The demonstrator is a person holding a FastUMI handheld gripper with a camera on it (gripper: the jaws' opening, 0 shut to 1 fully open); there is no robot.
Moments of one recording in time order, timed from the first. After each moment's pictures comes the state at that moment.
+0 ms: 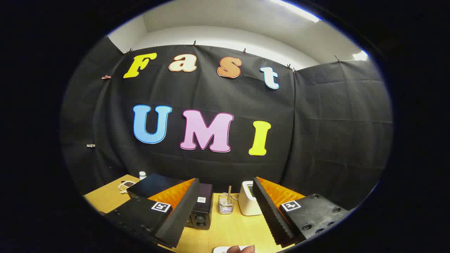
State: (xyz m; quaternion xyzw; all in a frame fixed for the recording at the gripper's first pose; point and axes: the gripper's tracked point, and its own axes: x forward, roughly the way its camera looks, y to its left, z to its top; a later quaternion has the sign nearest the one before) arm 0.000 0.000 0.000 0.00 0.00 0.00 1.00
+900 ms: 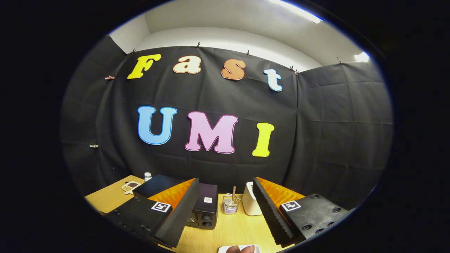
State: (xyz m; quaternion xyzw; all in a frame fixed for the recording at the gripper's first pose) arm -0.012 0.024 0.006 0.00 0.00 0.01 1.00
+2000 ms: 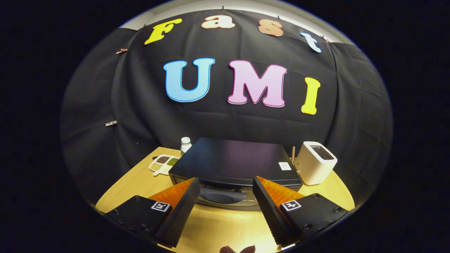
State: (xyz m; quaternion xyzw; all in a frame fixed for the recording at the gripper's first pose) arm 0.044 0.240 -0.155 0.01 0.19 0.10 0.98
